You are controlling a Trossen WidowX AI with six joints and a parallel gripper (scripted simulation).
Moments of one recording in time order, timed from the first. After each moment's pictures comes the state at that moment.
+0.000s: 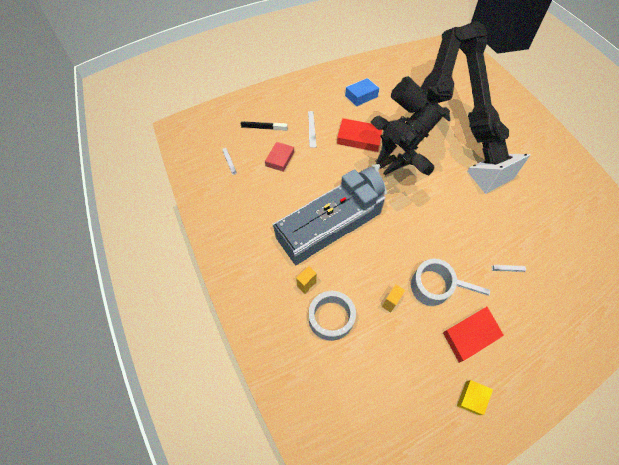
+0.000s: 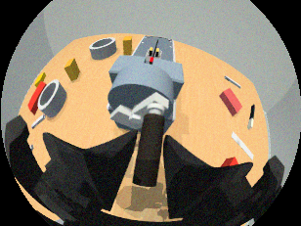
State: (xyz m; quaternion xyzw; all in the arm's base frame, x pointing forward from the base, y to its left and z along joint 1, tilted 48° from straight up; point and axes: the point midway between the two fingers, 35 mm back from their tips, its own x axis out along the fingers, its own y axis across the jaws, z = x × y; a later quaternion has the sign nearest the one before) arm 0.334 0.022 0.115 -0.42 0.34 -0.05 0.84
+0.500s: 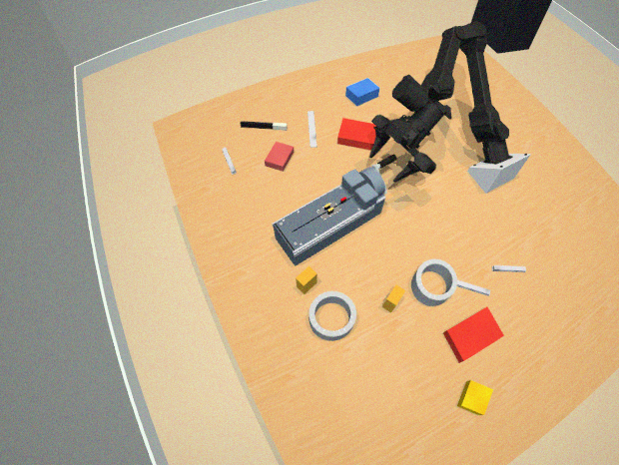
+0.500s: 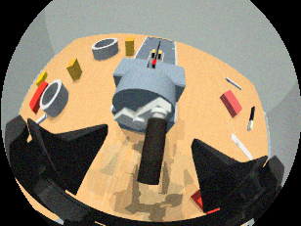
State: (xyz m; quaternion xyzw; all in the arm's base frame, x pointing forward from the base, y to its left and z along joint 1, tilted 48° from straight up) arm 0.332 0.029 0.118 -0.42 0.34 -0.04 0.84
